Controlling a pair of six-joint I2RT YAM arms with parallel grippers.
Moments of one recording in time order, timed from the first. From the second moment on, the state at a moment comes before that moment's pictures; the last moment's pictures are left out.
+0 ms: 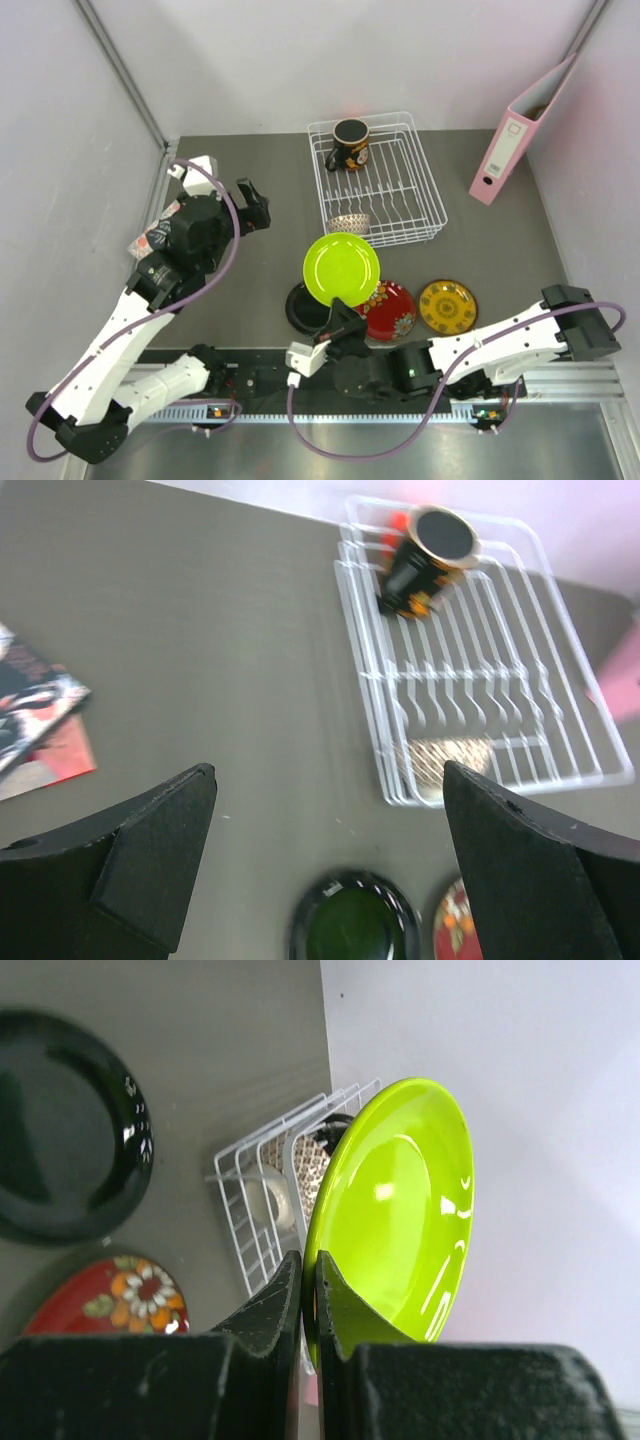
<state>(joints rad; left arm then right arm) -0.61 0.89 1.14 -0.55 -0.50 -0.48 1.75 1.31 0.84 0.02 1.10 -0.82</state>
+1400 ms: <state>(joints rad) -0.56 0.94 0.78 -0.18 0.68 -0.55 1.87 1.25 0.65 0.21 1.13 -0.99</state>
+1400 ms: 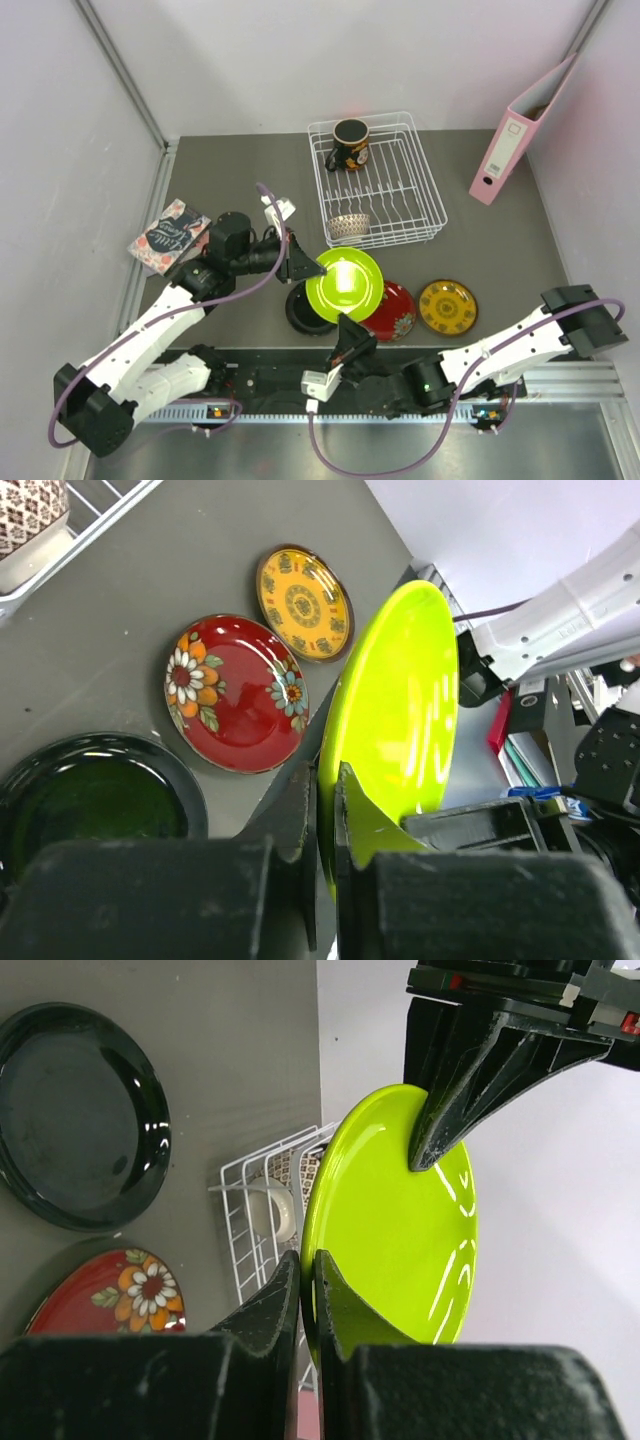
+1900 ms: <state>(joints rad) -0.53 0.89 0.78 -0.26 0.42 -0.57 1.87 1.26 0.67 0.29 1.25 -0.99</state>
